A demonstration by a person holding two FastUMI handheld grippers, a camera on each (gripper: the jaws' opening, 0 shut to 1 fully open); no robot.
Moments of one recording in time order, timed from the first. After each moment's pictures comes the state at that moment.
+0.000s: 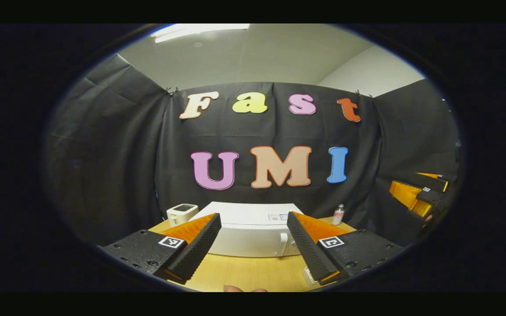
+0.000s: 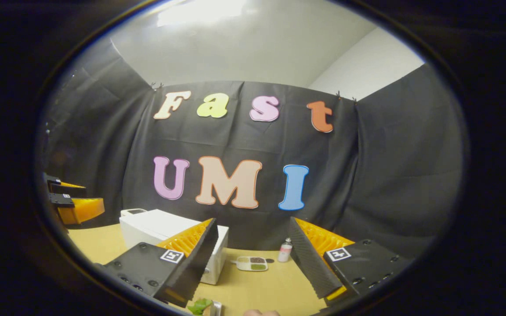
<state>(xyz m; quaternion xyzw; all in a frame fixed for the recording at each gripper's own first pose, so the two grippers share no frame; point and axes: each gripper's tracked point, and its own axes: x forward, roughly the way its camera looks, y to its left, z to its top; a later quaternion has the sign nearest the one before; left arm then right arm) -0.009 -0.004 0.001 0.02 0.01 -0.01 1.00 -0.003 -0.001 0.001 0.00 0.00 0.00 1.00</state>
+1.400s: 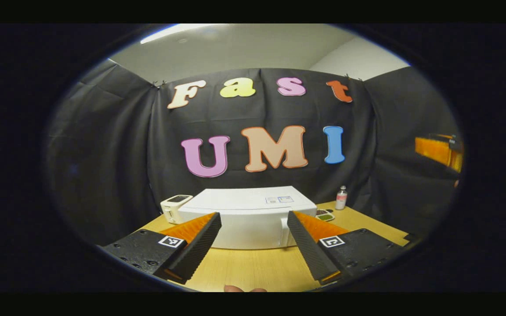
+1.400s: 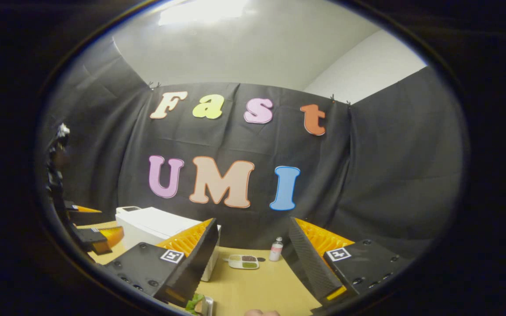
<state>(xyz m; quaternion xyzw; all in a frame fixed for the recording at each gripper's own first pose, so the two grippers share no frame) 0.023 -0.025 -0.090 0.05 0.06 -0.03 1.00 -0.028 -0.031 0.009 -0.02 0.00 -0.02 1.00</state>
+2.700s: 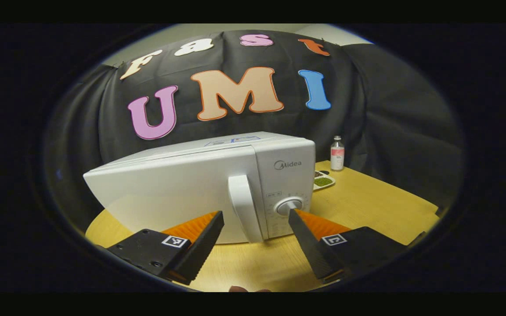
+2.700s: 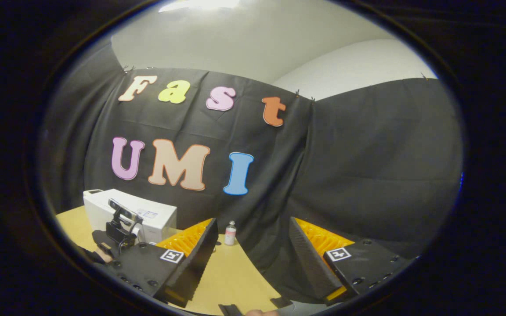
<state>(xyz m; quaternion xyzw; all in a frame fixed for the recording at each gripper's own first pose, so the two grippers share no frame) 0.162 -0.097 -0.287 0.09 0.17 -0.08 0.98 -0.096 -0.123 0.003 -0.05 0.05 -0.15 0.99</state>
